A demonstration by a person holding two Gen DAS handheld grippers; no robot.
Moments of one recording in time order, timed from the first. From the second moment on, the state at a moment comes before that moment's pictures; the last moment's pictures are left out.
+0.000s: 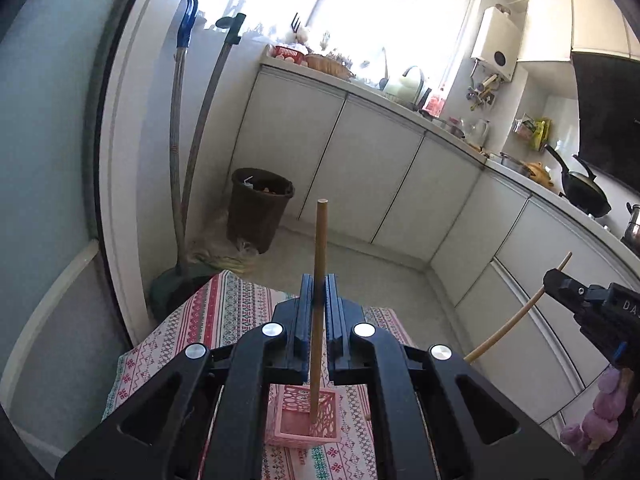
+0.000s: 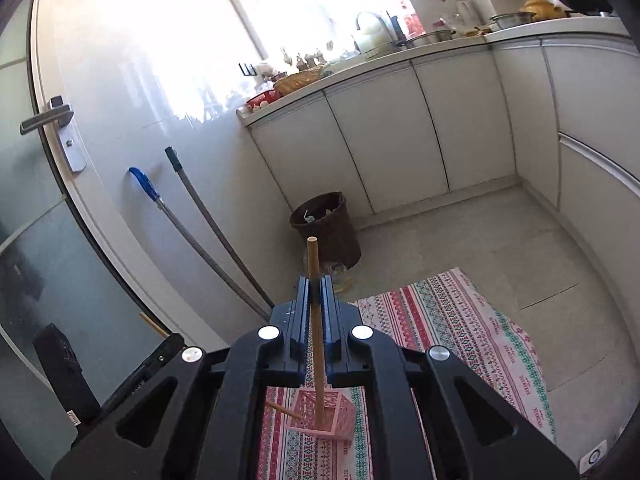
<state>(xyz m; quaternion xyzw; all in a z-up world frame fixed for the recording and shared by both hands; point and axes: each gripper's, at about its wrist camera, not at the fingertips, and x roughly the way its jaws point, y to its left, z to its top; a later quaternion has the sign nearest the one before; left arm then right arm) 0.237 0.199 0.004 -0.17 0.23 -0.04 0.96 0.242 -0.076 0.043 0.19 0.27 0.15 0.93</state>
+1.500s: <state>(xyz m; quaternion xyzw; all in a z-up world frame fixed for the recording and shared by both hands) 0.250 0.001 -0.114 -0.04 0.52 -0.20 0.83 0.191 -0.281 -0.161 0.29 0.53 -0.08 0.79</state>
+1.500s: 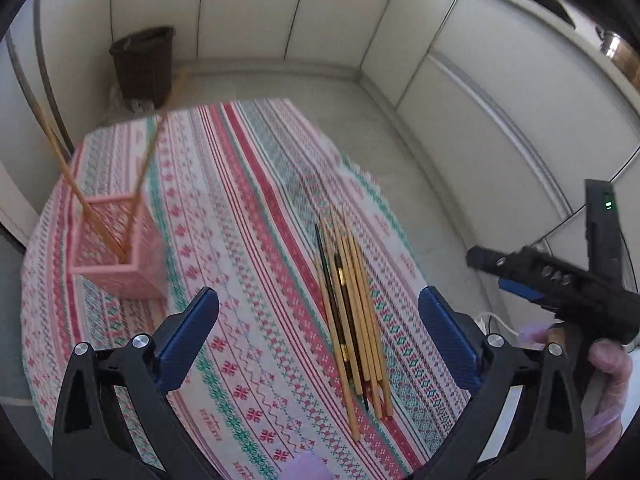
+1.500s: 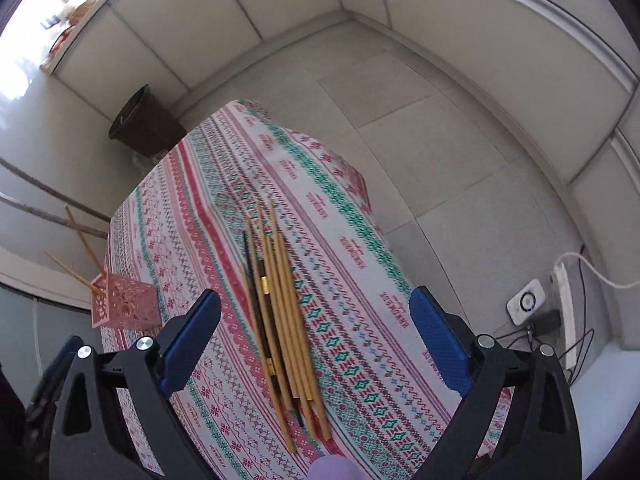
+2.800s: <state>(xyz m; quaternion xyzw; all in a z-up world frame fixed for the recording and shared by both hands) 0.298 -0.073 -0.257 0.02 0.60 -0.12 0.79 0.227 -0.299 -0.216 0.42 0.56 0.01 0.71</state>
